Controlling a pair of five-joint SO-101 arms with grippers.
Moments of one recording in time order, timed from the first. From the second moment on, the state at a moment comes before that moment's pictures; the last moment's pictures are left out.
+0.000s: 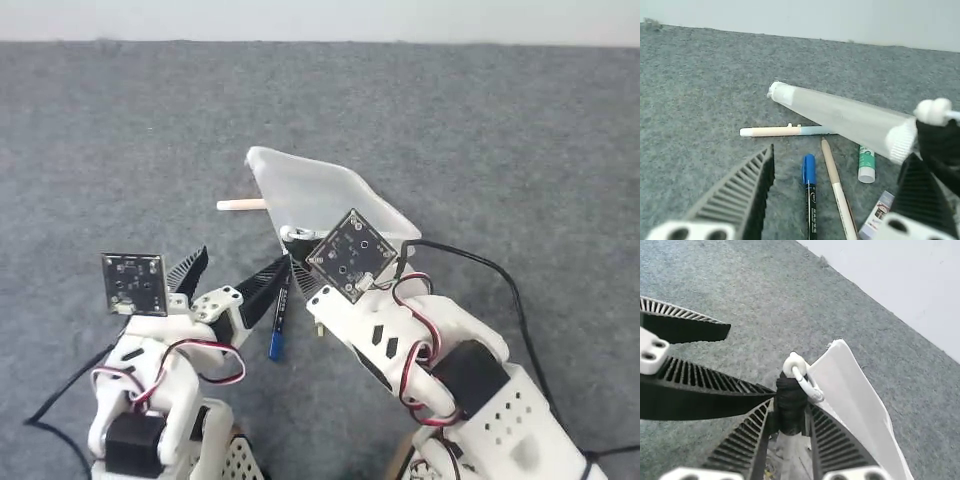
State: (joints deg) left arm 1.1 -103.4 71.8 71.2 13.3; right arm -44.7 -63.3 48.3 52.2 11.5
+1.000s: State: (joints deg) left arm -2.0 -103.4 77.4 62.9 14.9; right arm -44.7 -63.2 48.3 52.2 11.5
